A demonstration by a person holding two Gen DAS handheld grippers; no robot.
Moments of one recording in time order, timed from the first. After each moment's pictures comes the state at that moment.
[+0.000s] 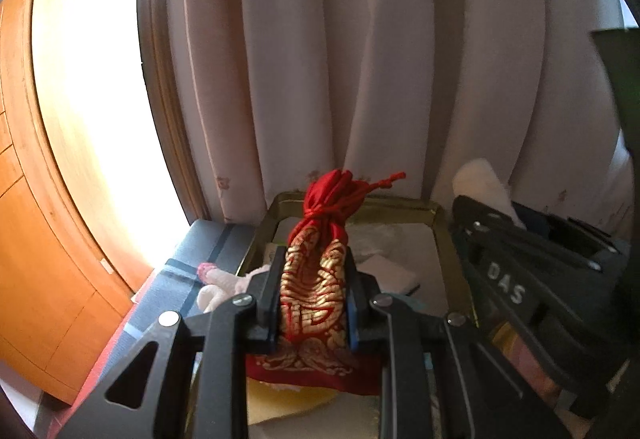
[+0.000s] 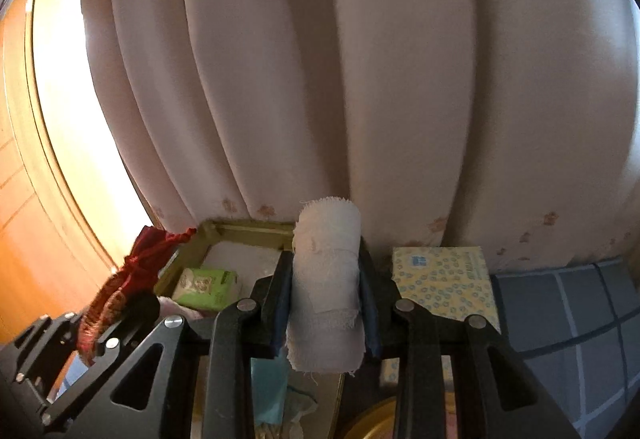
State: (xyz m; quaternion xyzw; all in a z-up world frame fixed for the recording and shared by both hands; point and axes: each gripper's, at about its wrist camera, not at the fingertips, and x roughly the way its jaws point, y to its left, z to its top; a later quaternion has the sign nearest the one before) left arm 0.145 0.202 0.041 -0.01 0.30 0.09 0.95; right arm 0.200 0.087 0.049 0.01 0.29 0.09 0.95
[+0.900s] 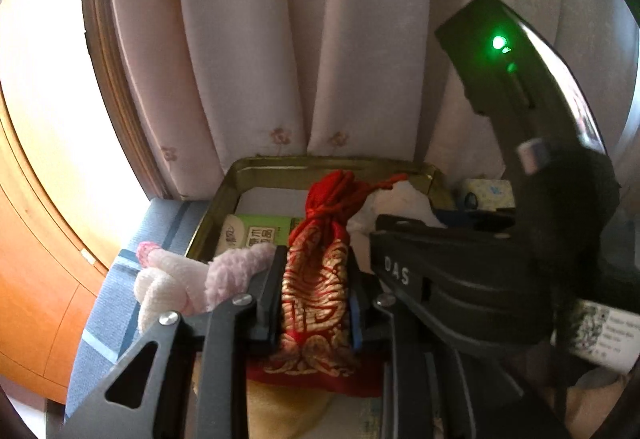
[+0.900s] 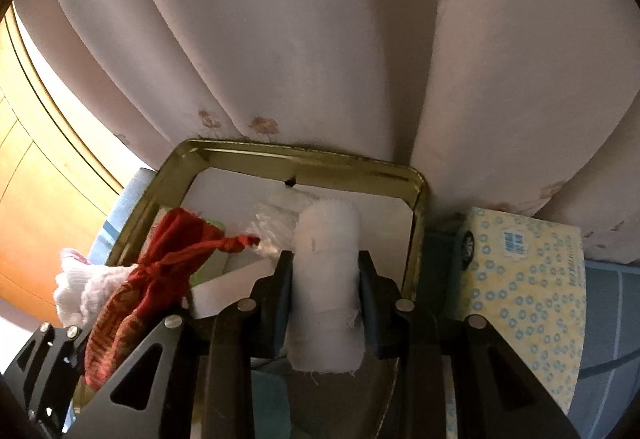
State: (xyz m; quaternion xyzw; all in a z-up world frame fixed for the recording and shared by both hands) left arm 0.190 0.198 0.008 0.00 0.36 0.04 0.93; right arm 0.280 0.113 -0.003 -0.02 0.46 0.14 0.88
